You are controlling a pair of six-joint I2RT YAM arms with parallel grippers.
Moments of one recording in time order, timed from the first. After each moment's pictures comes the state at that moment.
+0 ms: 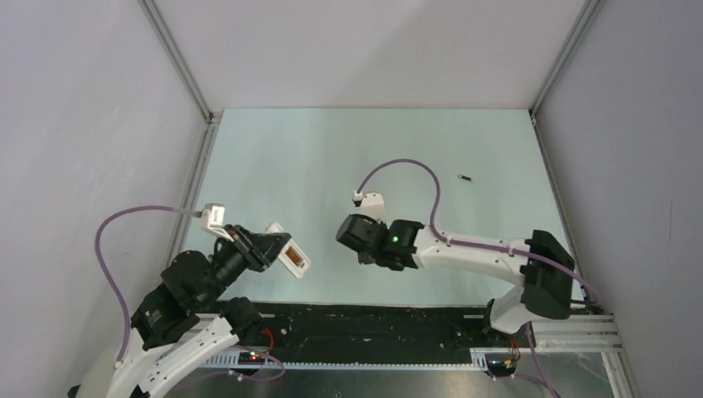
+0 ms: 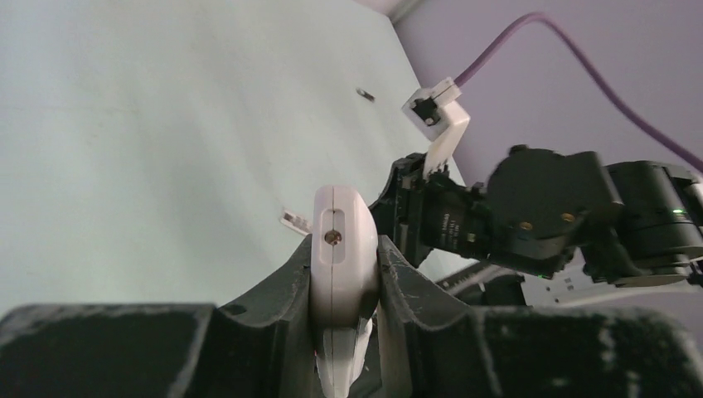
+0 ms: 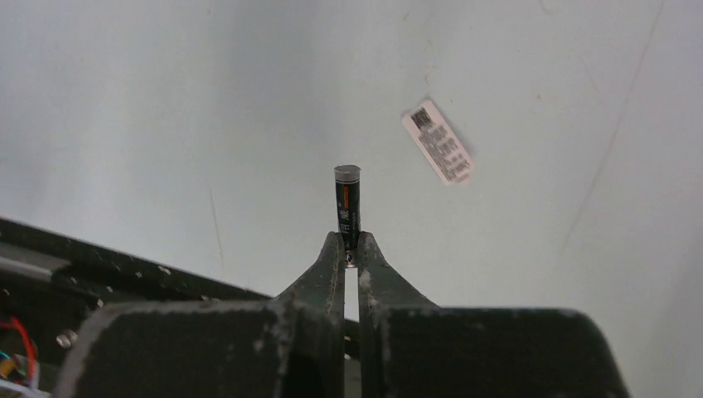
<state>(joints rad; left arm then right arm) -0.82 0.22 0.77 -0.67 -0.26 -0.73 1.19 1.60 1.23 -0.69 0.47 0.88</state>
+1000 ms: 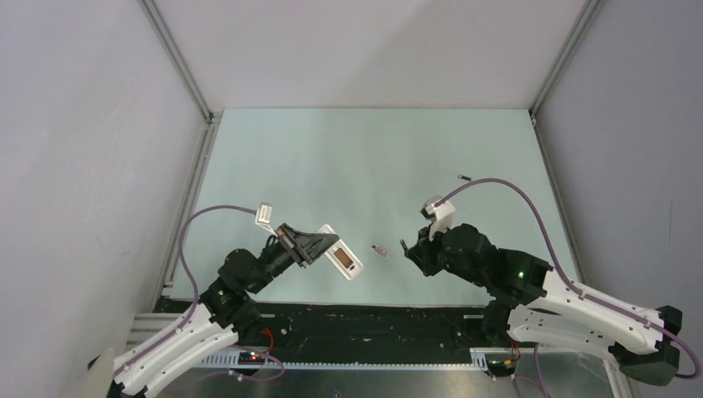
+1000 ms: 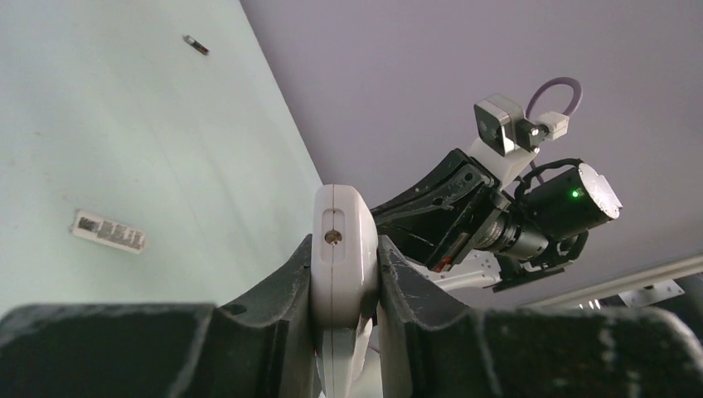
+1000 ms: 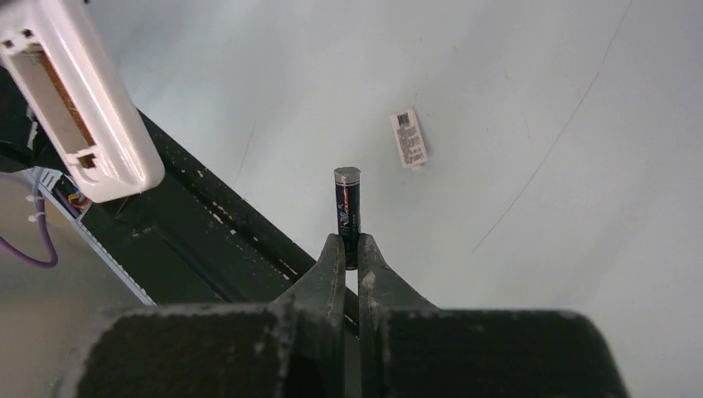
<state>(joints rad) -0.82 0.33 0.24 0.18 0.02 -1.09 1.10 0.74 0.78 -0.58 0.26 0.48</state>
